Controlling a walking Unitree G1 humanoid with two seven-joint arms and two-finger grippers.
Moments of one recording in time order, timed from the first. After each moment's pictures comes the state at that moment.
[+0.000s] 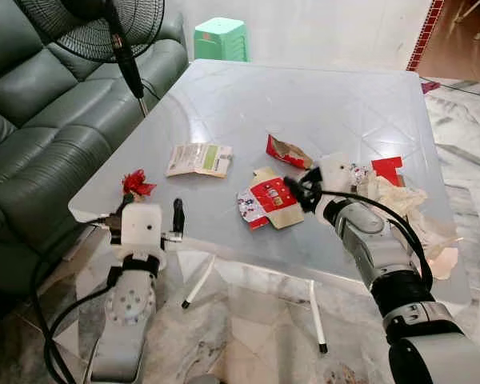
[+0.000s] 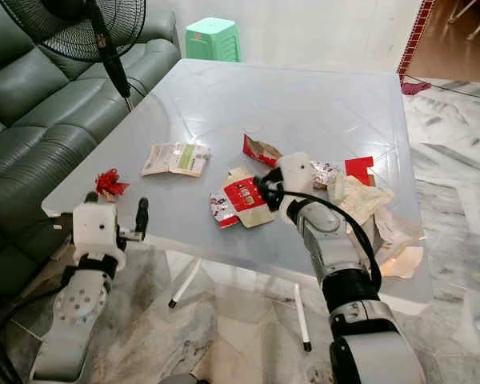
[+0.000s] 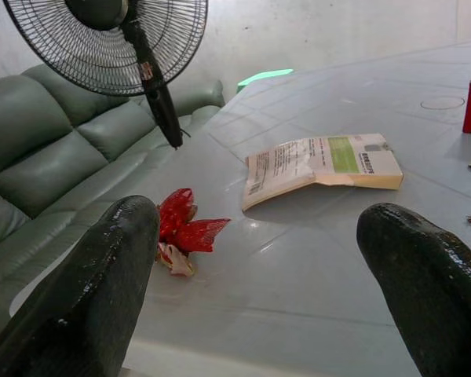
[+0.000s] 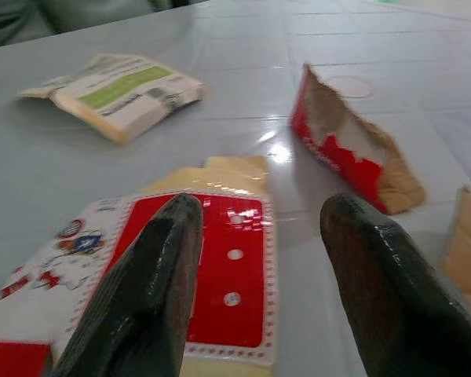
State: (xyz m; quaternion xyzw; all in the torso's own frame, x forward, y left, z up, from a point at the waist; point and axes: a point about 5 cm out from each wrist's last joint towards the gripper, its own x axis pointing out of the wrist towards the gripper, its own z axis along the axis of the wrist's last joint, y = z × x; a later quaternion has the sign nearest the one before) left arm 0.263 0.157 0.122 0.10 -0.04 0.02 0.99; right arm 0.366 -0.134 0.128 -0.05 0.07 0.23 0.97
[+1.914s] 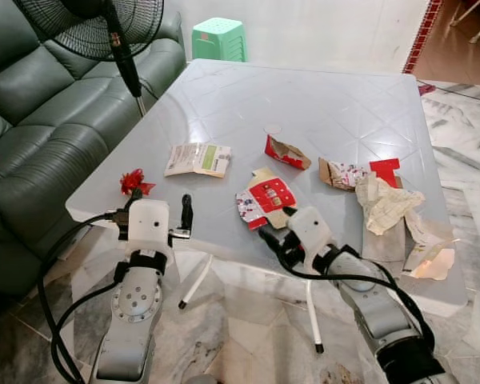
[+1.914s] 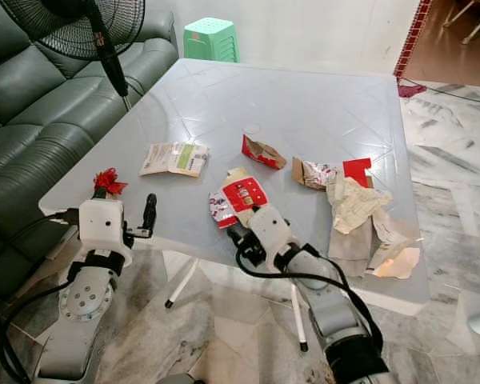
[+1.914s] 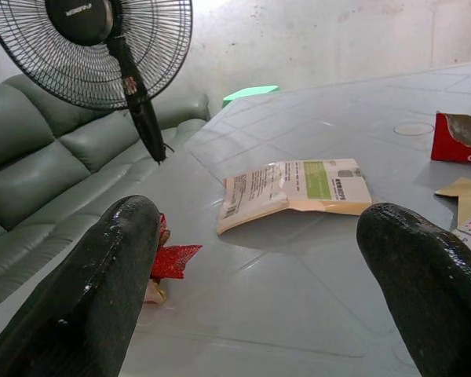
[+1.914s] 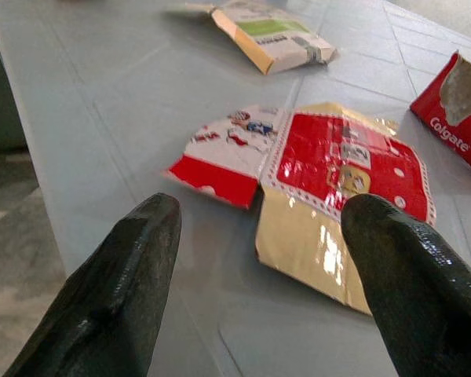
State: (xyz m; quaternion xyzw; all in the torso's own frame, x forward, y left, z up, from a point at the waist) left arm 0.266 0.146 0.132 0.09 -0.05 0.00 0.99; right arm 0.300 -0.114 0.087 -0.16 0.04 0.33 0.93
